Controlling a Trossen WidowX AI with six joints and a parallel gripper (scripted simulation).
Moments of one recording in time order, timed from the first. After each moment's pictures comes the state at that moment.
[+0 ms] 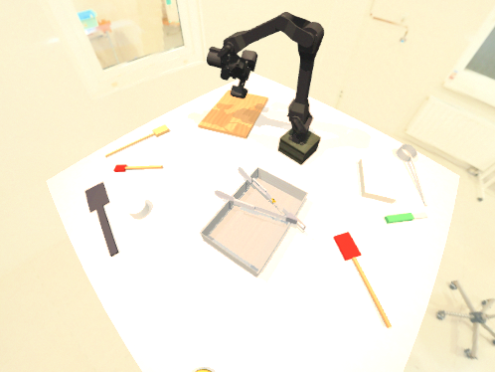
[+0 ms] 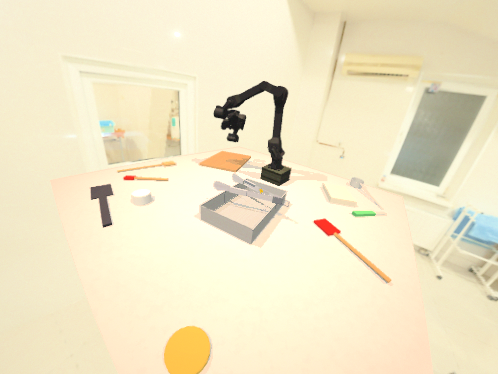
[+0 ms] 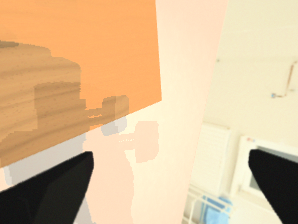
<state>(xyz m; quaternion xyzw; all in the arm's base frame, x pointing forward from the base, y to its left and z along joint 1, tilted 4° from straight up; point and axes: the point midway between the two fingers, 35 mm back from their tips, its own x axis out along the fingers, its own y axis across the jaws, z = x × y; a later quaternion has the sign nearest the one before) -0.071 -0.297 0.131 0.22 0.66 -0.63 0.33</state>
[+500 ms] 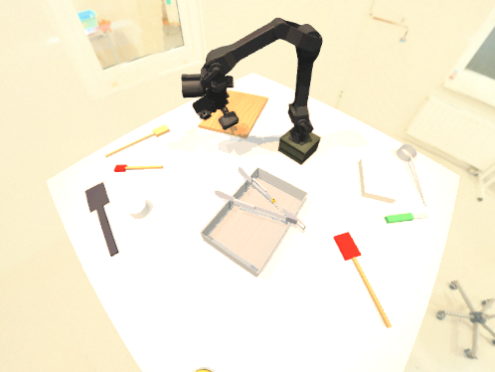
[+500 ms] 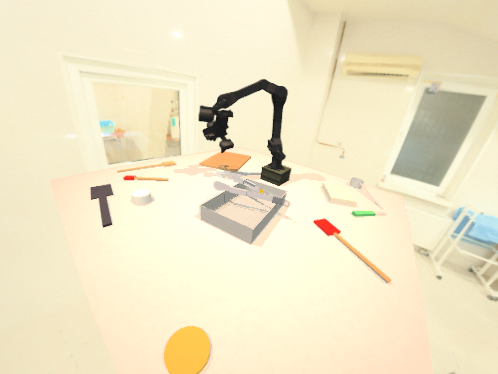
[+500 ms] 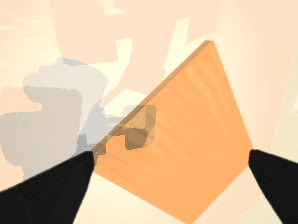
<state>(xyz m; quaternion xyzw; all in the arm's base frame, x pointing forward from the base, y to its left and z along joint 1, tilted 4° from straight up) 0.151 -0.275 0.118 -0.02 0.75 -0.30 0.59</state>
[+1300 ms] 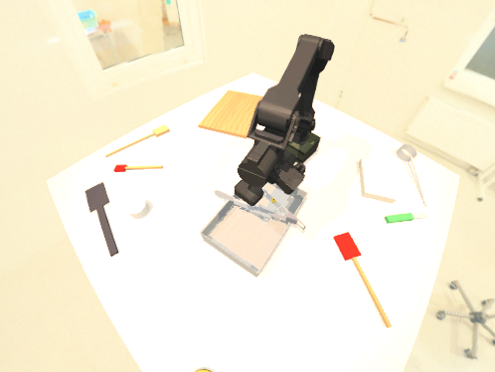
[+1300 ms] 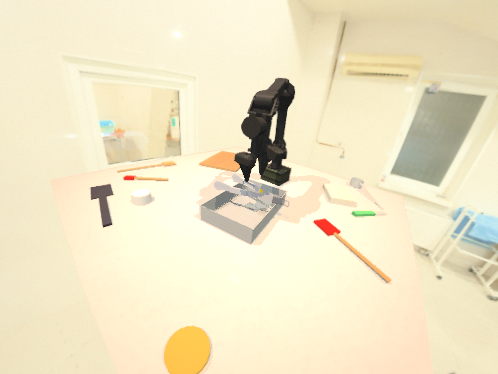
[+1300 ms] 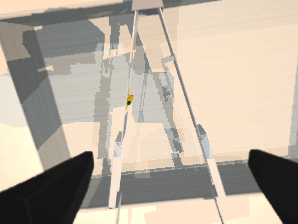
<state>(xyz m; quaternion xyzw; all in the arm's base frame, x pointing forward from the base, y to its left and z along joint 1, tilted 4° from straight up) 0.338 0.039 0.121 -0.50 0.50 0.45 0.55</state>
